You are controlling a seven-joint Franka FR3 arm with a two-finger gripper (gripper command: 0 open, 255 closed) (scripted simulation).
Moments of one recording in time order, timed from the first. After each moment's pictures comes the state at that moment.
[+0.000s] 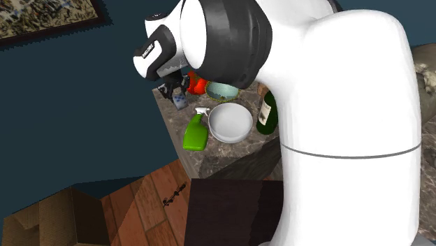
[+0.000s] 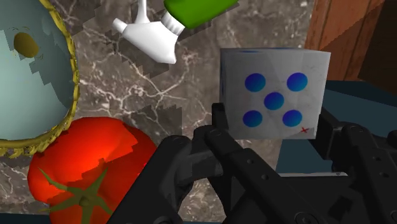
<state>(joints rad) 0.26 0.78 0.32 -1.58 -0.31 2.31 0.06</state>
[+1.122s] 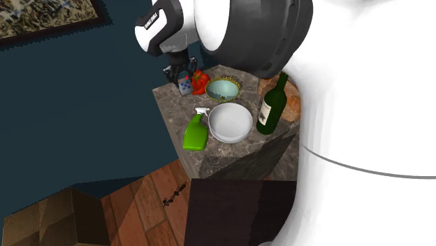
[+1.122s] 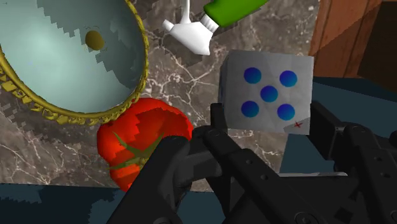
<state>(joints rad) 0.19 0.66 0.34 -1.58 -0.26 2.20 -0.02</state>
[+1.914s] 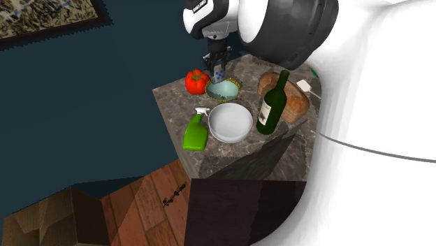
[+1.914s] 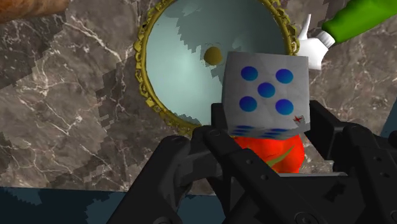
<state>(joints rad) 0.01 0.71 0.30 -1.47 -0.24 2.15 -0.27</state>
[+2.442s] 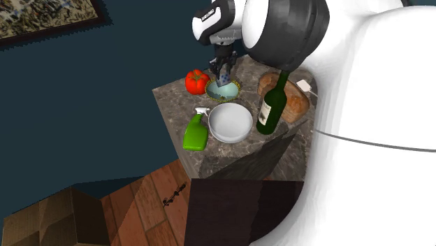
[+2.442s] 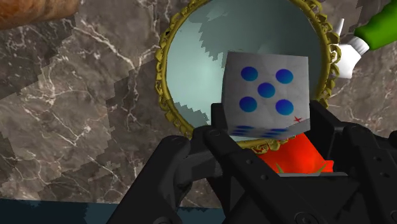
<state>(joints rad) -0.02 0.77 0.29 -1.44 -0.25 2.18 -0.30</state>
